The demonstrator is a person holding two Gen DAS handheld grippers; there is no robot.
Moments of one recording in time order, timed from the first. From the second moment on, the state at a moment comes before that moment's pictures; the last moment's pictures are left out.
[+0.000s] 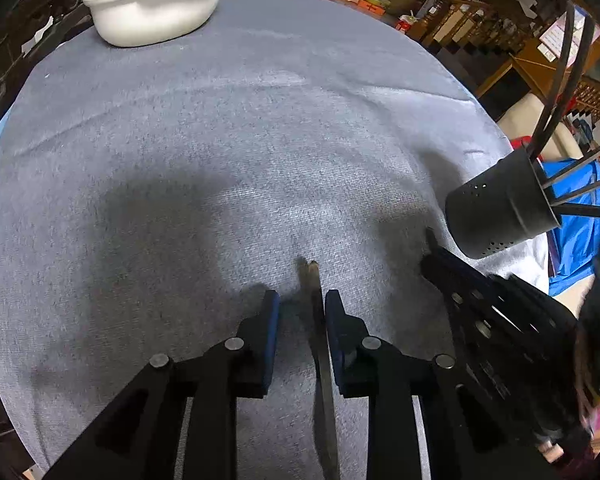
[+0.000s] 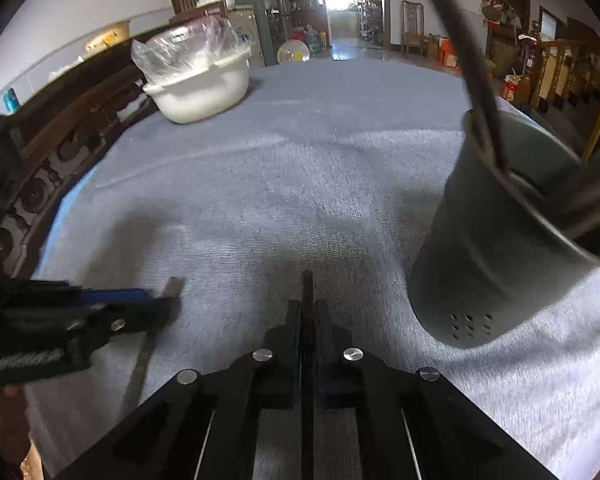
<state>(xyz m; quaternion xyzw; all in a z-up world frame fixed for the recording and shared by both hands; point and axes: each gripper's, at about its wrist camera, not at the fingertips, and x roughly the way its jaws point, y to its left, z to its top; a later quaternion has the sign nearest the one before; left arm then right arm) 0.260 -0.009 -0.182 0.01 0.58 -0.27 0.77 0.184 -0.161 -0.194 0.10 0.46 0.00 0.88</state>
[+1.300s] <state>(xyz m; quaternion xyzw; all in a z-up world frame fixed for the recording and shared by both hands) 0.160 -0.025 0.056 -0.03 0.32 -0.29 0.90 0.040 -0.285 -0.009 0.23 0.15 -0.01 0.96</state>
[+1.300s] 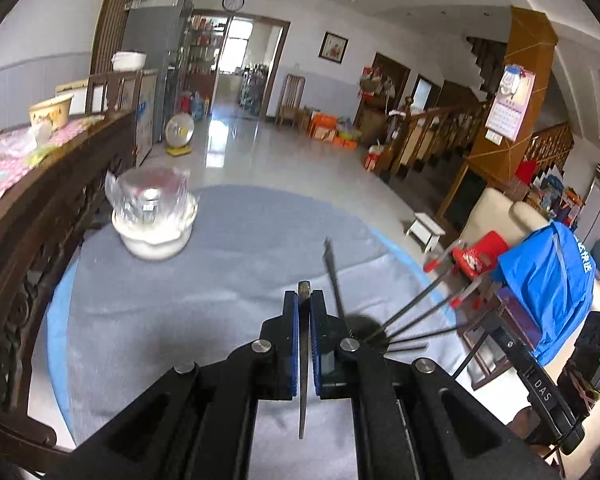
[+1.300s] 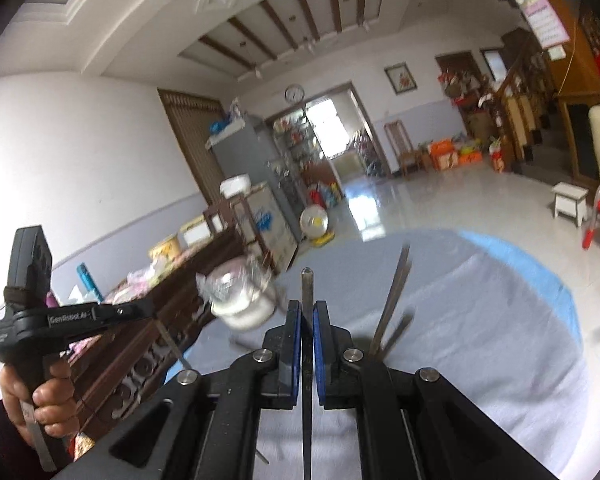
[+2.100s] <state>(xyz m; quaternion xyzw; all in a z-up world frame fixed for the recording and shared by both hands) 0.195 -0.107 0.075 -0.06 0.25 -0.30 0.92 0.121 -0.264 0.016 0.16 0.08 -0.12 0.98</state>
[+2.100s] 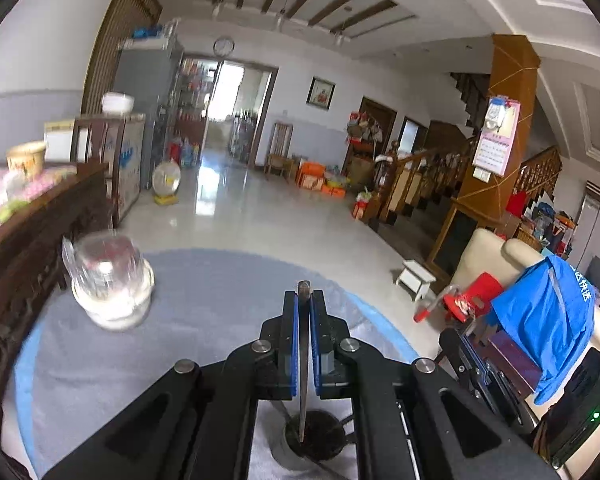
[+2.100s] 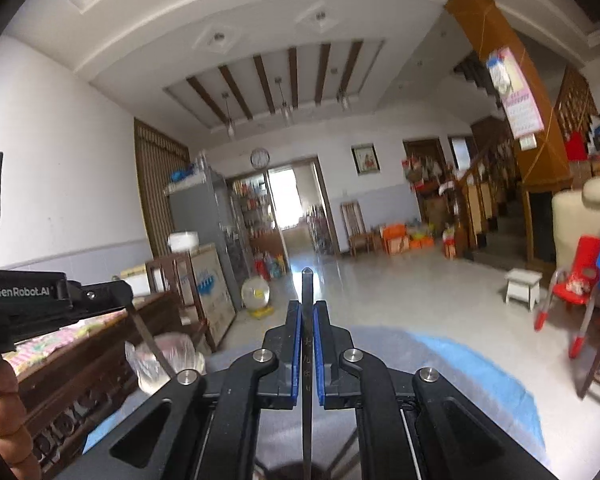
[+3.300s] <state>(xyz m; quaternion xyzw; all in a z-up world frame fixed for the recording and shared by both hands) 0.183 -0.086 0.022 -0.03 0.29 -0.30 0.91 0.090 -0.269 -0.017 0.18 0.13 -0.11 0.97</state>
